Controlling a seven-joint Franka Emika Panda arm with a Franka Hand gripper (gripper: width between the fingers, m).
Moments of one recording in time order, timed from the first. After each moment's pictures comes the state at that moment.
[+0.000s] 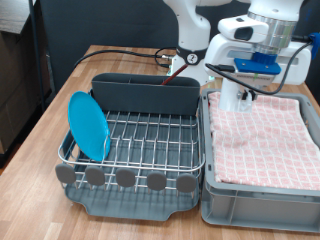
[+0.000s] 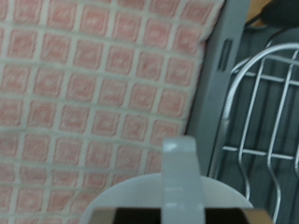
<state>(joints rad) 0.20 0.10 -0.03 -2.14 -0.25 2.37 0.94</state>
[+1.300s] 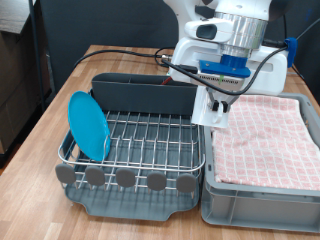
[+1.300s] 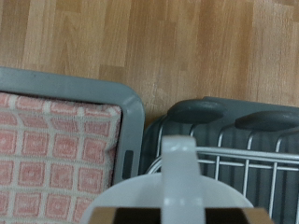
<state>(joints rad) 0.16 0.20 -0.09 -2.03 -0.23 2.49 0.89</state>
